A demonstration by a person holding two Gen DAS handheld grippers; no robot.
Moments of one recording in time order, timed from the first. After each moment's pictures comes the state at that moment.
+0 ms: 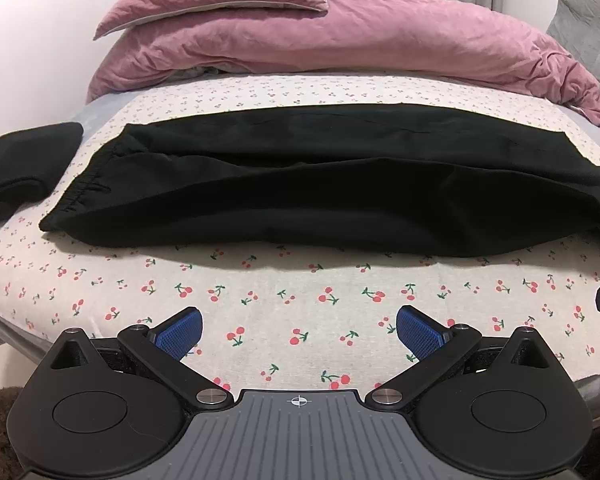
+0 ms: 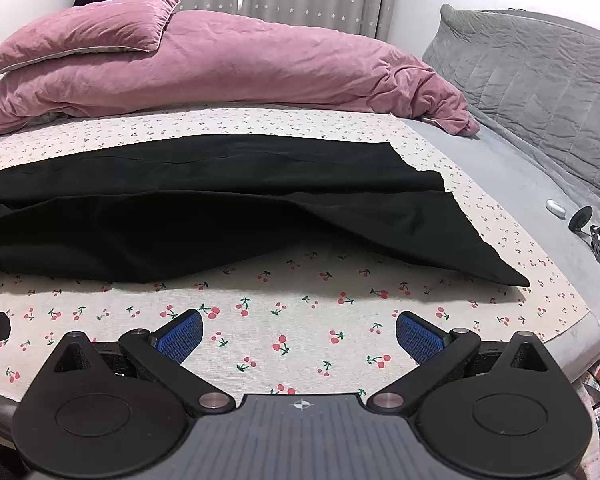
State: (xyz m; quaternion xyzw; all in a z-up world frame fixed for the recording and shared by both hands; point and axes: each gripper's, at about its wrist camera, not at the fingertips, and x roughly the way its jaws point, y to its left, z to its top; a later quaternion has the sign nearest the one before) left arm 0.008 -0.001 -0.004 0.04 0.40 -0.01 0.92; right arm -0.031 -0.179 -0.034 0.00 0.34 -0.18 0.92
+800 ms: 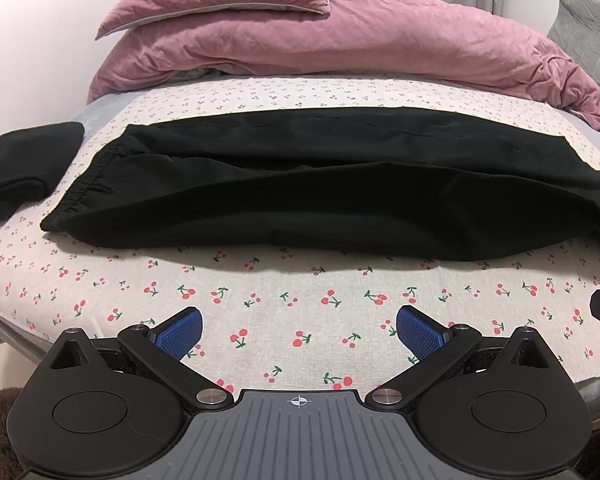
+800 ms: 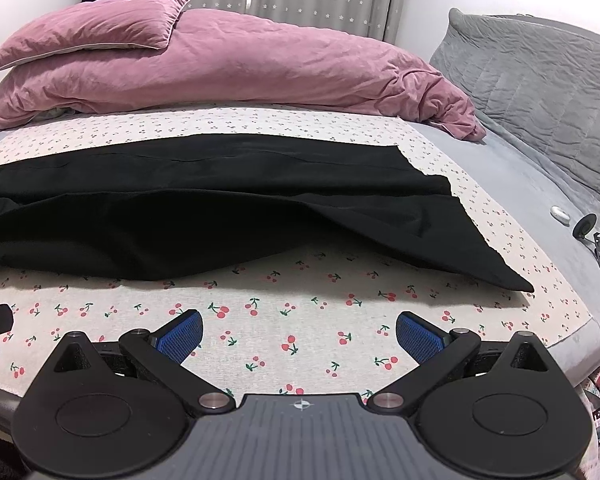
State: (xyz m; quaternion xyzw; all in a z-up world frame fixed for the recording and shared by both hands) left arm 0.007 -0.001 -0.002 0.03 0.40 -0.01 0.92; right arm -0.029 -0.171 -0.032 -0.01 0.34 -0.17 0.92
